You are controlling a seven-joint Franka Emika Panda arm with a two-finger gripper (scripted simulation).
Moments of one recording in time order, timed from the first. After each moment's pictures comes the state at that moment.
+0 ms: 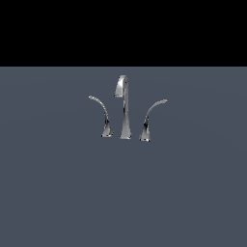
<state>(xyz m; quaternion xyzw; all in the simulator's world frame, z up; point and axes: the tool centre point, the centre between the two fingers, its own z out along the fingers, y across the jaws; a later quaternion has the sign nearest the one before) -0.185 0.035 0.438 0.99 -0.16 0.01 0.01</state>
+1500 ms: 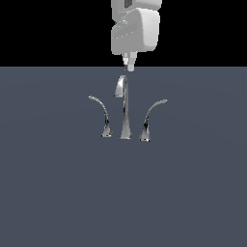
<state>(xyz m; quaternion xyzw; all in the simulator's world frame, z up) -0.002 -0.016 0.284 0.84 -0.54 0.01 0.00</state>
